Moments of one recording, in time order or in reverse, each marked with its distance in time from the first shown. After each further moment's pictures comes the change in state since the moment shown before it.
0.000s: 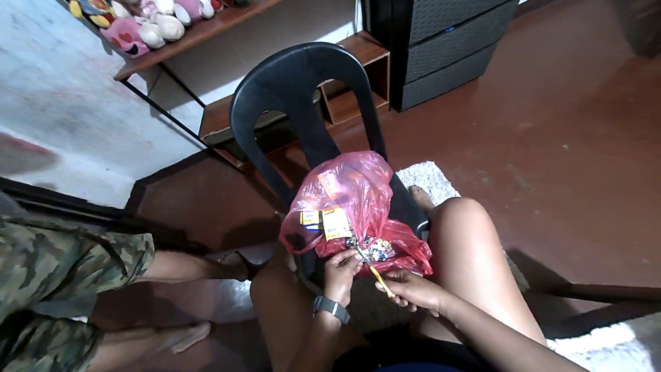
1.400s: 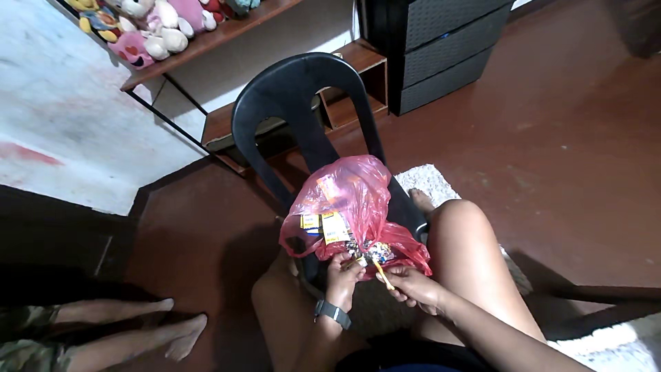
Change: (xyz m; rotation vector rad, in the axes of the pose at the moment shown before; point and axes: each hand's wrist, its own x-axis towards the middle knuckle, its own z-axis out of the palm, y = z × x) left_hand -0.007 0.003 0.004 -0.030 -0.008 -0.054; right_hand 0.005 0.004 -0.003 0.226 0.061 -0.030
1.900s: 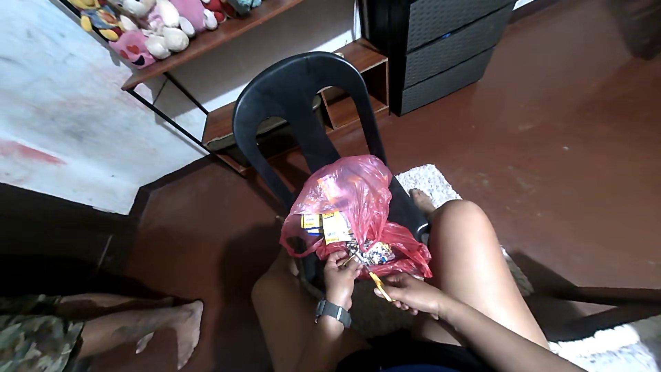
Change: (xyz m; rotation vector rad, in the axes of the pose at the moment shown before) left_hand 0.002 0.001 0.000 0.010 0.103 0.050; right_hand -0.005 -0.003 0.005 -0.315 -0.040 0.041
